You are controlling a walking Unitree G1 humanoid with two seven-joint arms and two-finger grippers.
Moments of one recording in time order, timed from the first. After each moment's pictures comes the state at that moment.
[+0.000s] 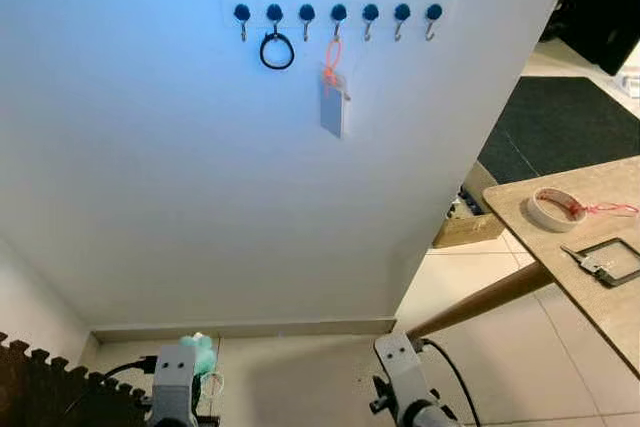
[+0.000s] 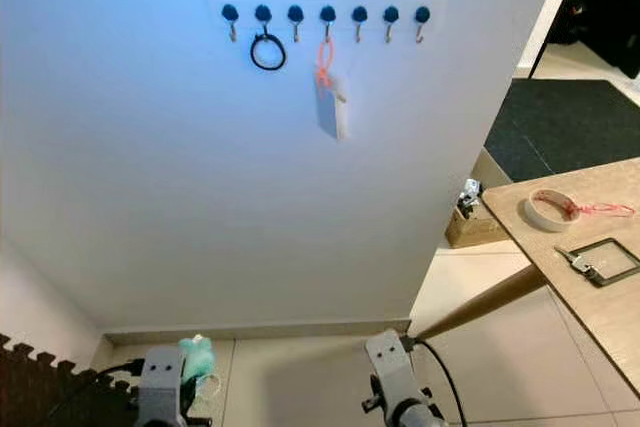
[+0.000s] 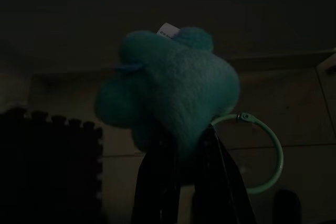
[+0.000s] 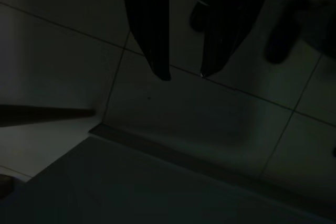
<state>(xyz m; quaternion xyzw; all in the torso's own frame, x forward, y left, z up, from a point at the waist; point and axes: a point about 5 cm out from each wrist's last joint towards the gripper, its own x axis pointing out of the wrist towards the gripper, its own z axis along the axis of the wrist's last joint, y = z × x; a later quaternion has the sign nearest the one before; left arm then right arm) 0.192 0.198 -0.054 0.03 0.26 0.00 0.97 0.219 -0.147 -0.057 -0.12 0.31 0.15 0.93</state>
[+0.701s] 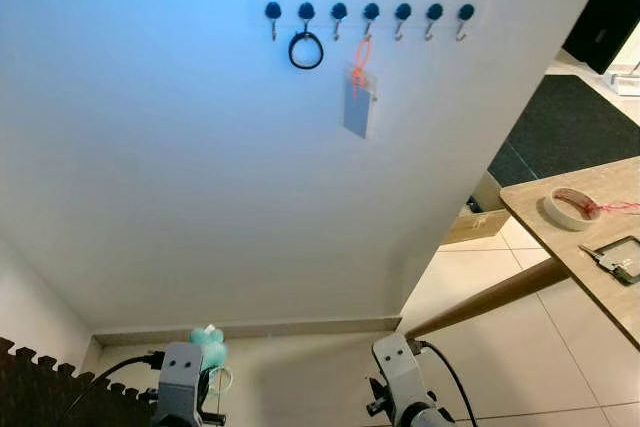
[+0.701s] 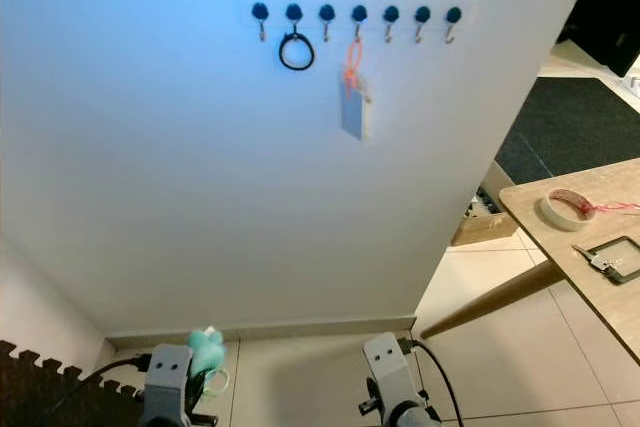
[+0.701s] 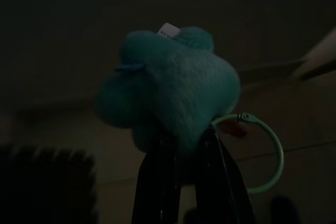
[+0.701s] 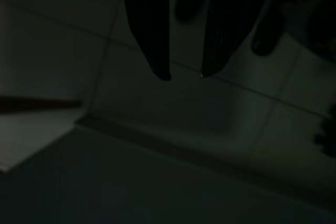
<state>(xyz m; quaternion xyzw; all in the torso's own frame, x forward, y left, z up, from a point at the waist) 0.196 0.184 -0.040 0.04 0.20 -0.11 0.97 0.223 -0.140 -0.051 -0.09 0.27 0.18 0.94</state>
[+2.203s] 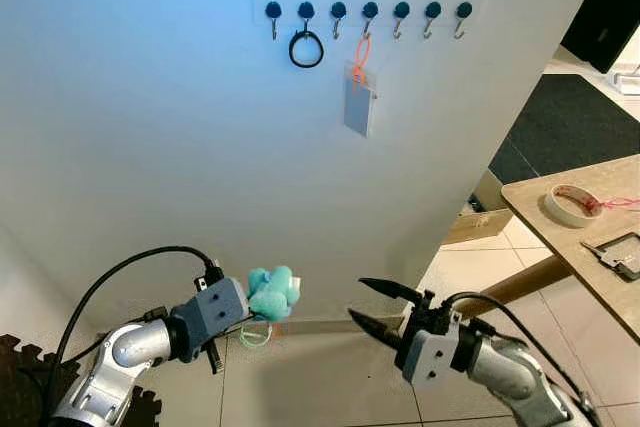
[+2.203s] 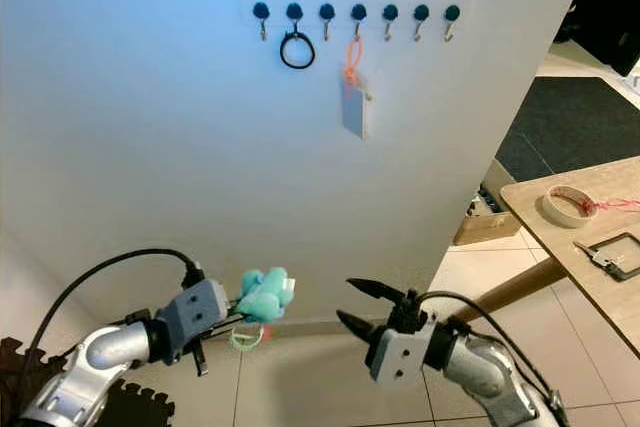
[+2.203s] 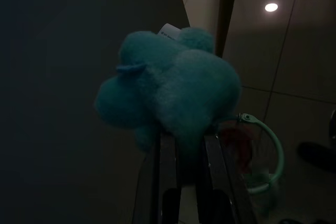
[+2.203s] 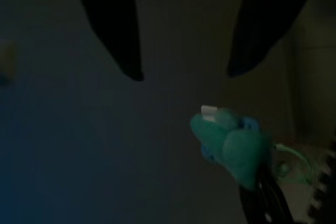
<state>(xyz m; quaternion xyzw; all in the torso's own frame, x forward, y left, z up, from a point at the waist) 0.256 0.182 0.079 0.29 0.06 -0.46 0.84 0.241 -0.153 0.097 -0.41 -0.22 0.41 0.79</state>
